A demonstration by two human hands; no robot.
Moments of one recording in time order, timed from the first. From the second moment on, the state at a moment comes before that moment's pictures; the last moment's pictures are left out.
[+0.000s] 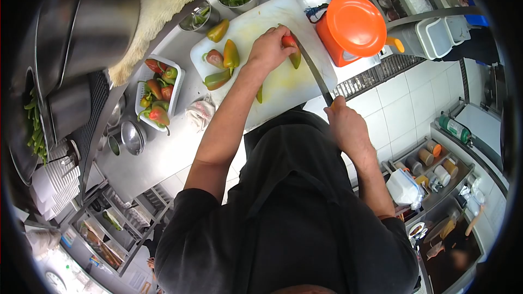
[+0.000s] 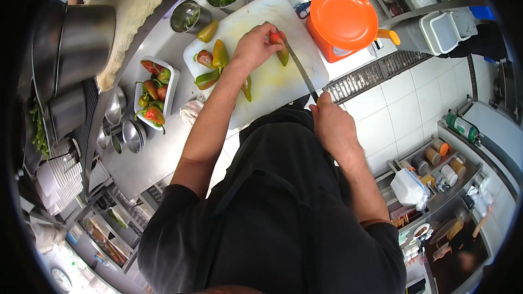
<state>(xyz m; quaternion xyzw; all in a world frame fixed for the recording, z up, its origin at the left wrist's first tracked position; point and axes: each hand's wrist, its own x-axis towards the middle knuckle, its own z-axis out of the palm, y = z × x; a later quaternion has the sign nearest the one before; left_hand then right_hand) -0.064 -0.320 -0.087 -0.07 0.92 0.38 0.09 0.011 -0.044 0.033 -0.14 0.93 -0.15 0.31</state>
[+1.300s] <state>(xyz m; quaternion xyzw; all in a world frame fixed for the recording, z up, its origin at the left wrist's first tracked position) -0.057 -0.331 -0.087 0.00 0.94 0.33 0.09 0.003 -0.084 -0.028 -0.14 0.92 -0.18 0.32</state>
